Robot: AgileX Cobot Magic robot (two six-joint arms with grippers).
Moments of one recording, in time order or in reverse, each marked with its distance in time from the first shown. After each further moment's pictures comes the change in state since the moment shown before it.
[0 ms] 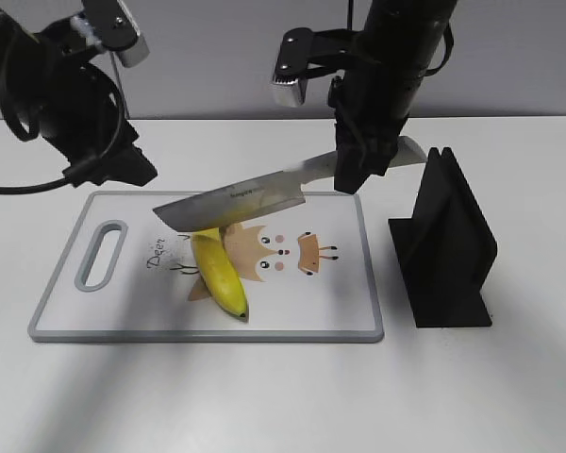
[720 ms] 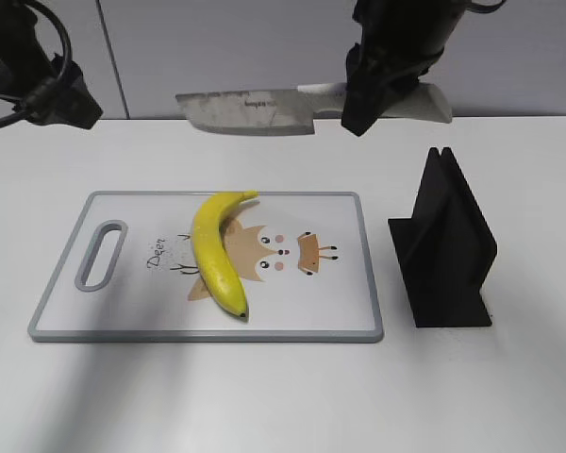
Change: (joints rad) left arm 0.001 -0.160 -0.001 0.360 0.026 -0.680; right arm 0.000 -0.173 0.000 -0.002 0.005 0.443
